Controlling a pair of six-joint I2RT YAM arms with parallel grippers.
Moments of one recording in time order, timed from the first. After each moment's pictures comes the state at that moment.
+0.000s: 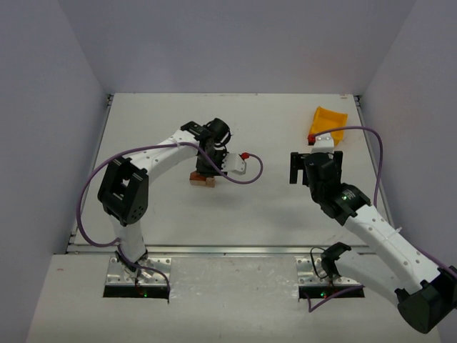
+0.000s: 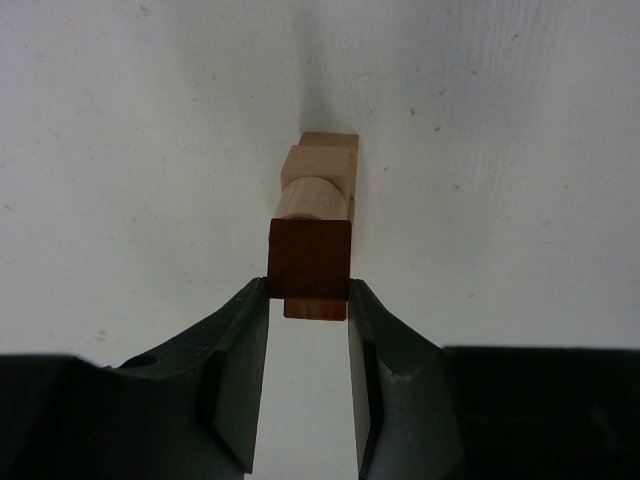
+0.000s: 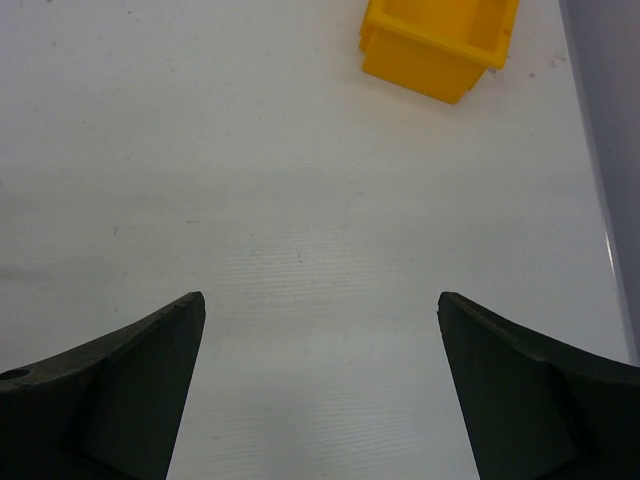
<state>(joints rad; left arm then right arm) -0.58 1.84 1.50 -1.01 0.12 1.06 0.53 0.88 0.72 -0.42 0.58 0.21</state>
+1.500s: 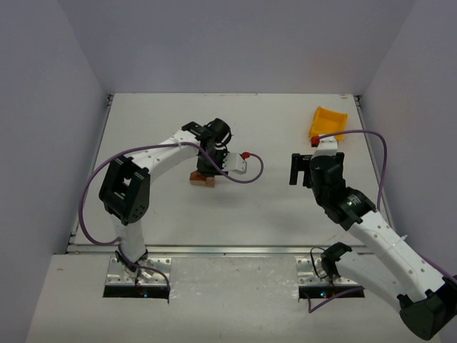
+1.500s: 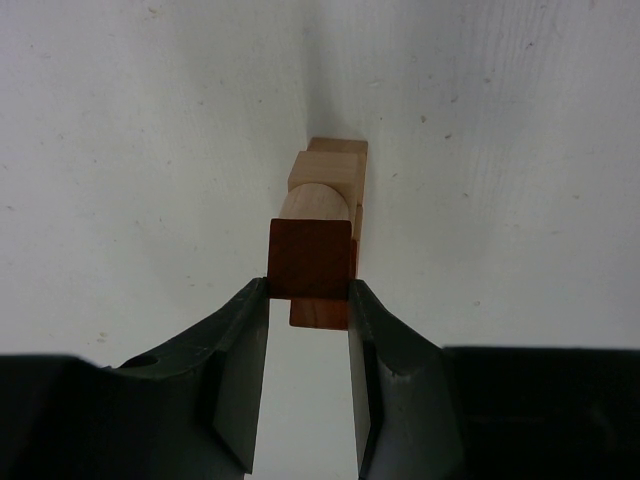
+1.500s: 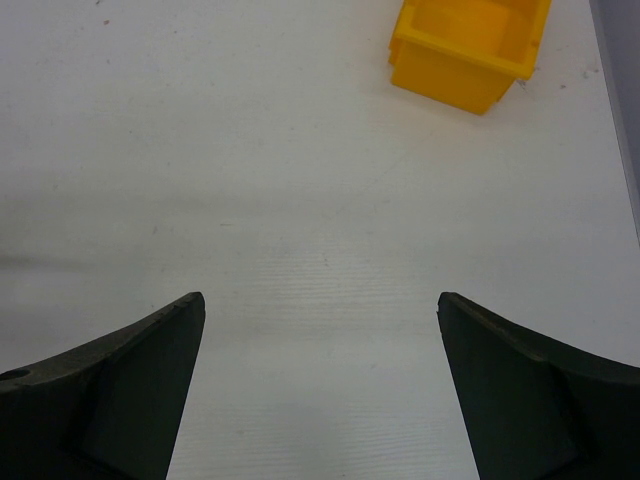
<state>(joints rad) -0.58 1.85 1.50 -0.99 0.11 1.05 0.53 0.82 0.70 -0.41 0.52 0.22</state>
